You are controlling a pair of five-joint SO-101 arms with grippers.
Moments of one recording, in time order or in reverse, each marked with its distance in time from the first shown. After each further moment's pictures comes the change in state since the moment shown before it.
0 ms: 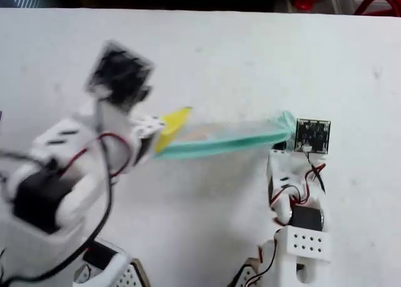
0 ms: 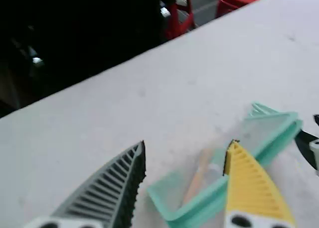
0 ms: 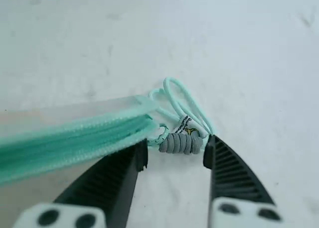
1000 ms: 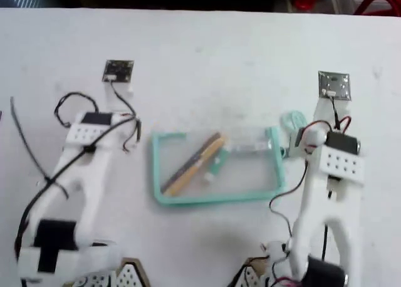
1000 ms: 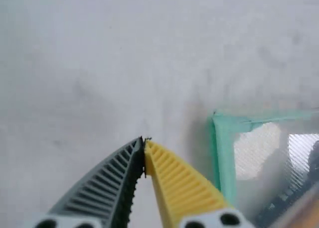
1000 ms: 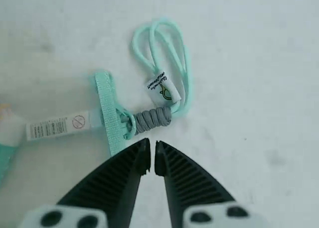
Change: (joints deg) left arm -19.6 39.2 25.9 -25.0 9.8; right arm 8.2 45.6 -44.2 29.4 6.3
